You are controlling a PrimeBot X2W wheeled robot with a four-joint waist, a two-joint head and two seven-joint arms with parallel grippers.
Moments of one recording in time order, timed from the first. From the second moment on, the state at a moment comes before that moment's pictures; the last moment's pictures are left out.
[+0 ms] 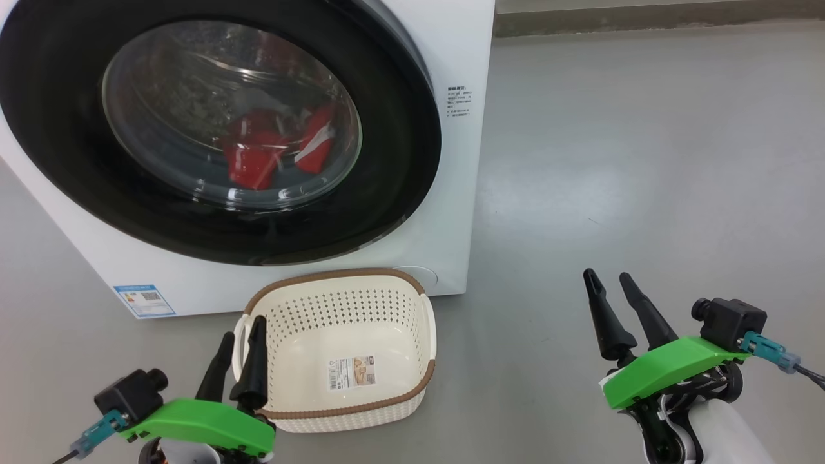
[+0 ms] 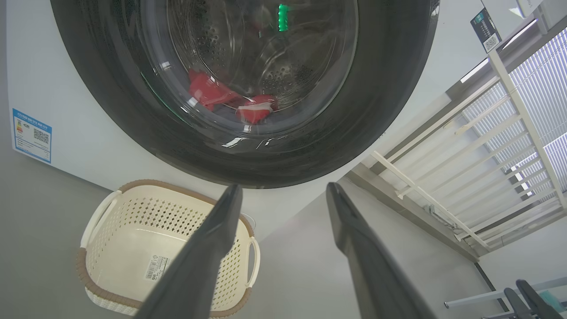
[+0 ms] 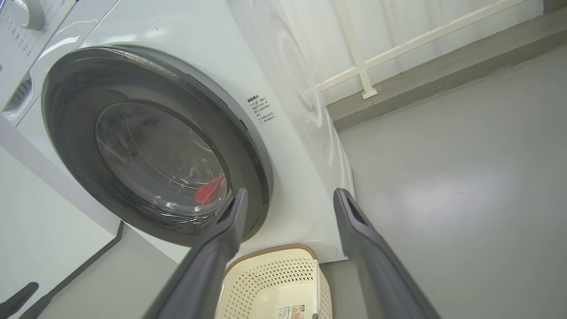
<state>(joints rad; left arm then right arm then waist) -0.21 0.03 -0.07 0.41 -0.80 -0.08 -0.13 -0.22 -0.03 0.08 0.41 0.67 0.13 -0.13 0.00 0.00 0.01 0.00</state>
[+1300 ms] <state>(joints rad) -0.33 0.03 -0.10 0.48 -0.39 -0.02 -0.24 -0.35 -0.05 0.11 0.49 0.26 0.13 -0.24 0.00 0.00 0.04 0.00</state>
